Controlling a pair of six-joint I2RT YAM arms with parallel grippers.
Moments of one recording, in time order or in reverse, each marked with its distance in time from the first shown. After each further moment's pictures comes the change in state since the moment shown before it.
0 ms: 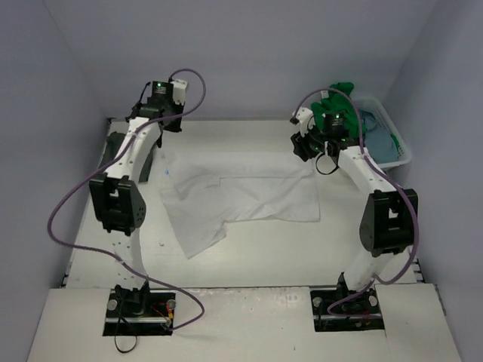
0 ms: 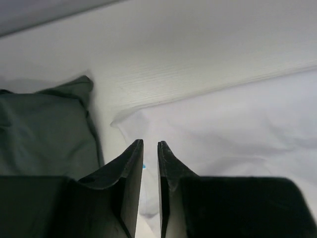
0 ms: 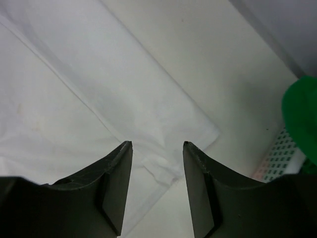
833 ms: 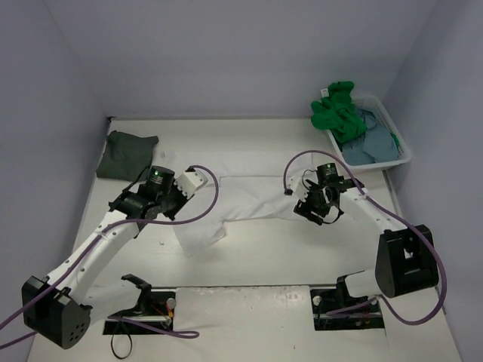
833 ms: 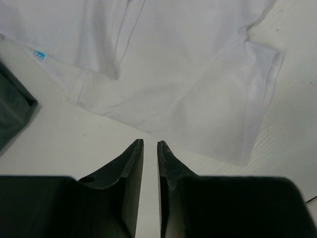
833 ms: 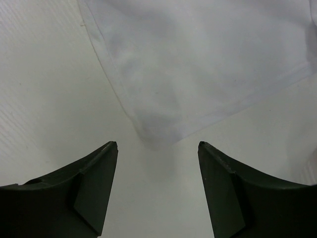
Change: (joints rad) left arm -0.259 -1.024 -1.136 0.052 0.105 0.331; right arm 0.092 -0.393 -0.539 -0.303 0.216 -0.366
